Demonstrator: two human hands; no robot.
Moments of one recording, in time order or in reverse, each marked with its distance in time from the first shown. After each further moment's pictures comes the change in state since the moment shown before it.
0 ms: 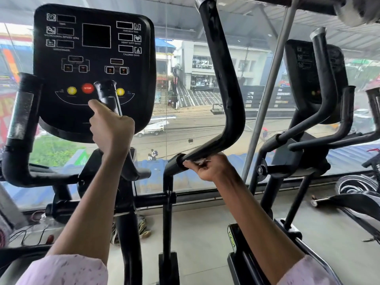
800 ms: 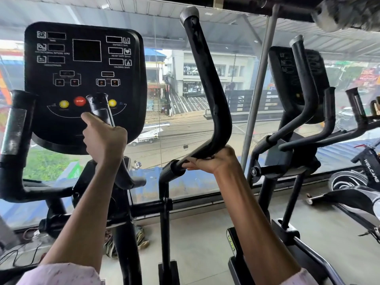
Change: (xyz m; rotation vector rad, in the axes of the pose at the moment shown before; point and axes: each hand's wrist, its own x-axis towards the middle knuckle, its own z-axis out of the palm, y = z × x) left_hand 0.002 -0.004 0.003 -0.013 -0.003 0.011; right_hand -0.047 -0.033 0.008 0.349 0.019 0.093
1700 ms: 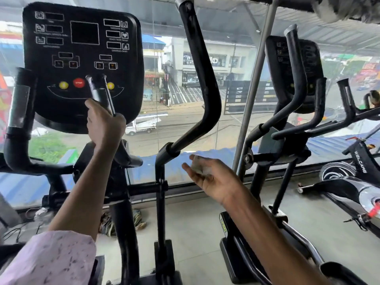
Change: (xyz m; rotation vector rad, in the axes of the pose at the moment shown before) left_hand -0.021 -0.007 -0.013 0.046 -0.120 -0.018; right_hand -0.081 0.050 -0.071 -0.403 -0.132 -0.144
